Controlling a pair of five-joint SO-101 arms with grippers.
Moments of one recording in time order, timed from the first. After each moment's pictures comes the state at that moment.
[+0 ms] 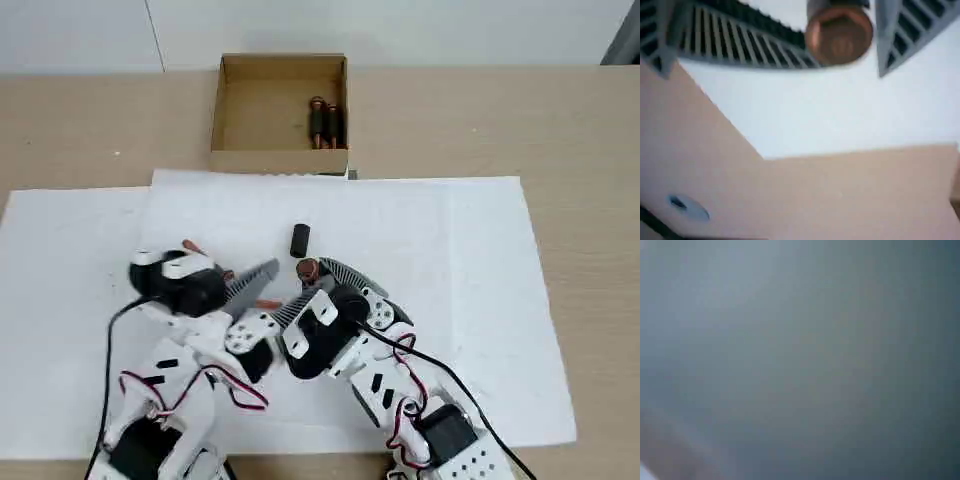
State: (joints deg) left arm 26.3 -103.4 80.1 46.6 24.9; right arm -36.4 -100.1 93.1 27.0 26.7
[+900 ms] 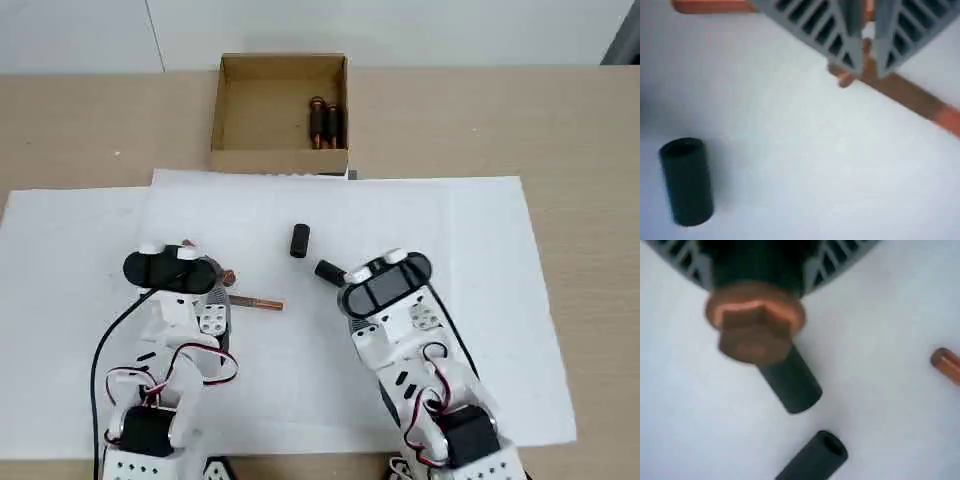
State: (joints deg) left arm 3.7 -103.4 94.4 52.7 5.0; right arm -25.5 -100.0 81.7 59.3 3.7
